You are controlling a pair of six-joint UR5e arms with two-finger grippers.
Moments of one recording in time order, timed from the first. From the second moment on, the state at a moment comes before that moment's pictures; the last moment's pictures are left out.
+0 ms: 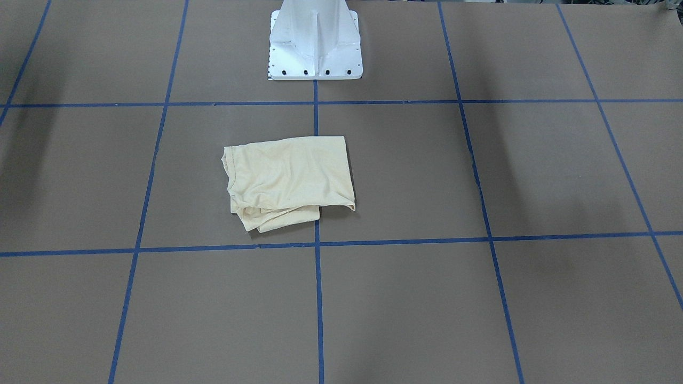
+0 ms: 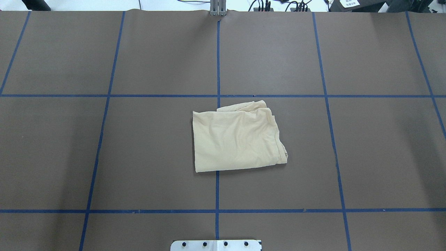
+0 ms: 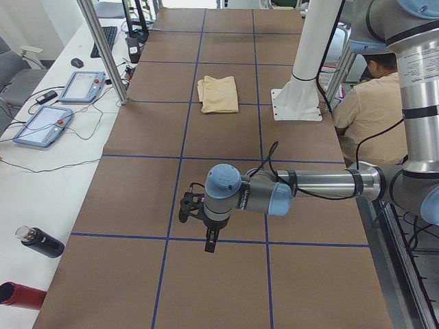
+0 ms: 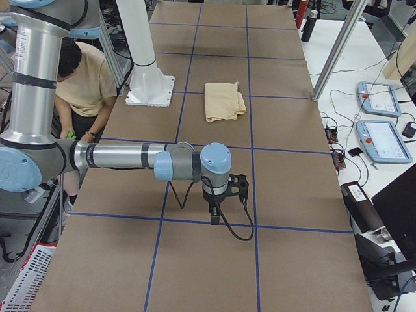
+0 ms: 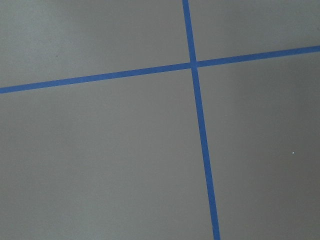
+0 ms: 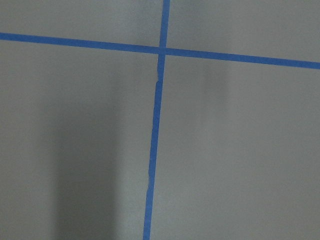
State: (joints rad) left arm -1.59 -1.33 -1.78 -1.76 -2.31 0.03; right arm 1.54 -1.77 1.80 -1.56 2.29 -0.02
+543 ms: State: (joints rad) left arm -1.59 -1.33 -1.78 -1.76 -2.31 0.03; right arm 1.54 -1.77 1.80 -1.56 2.29 -0.02
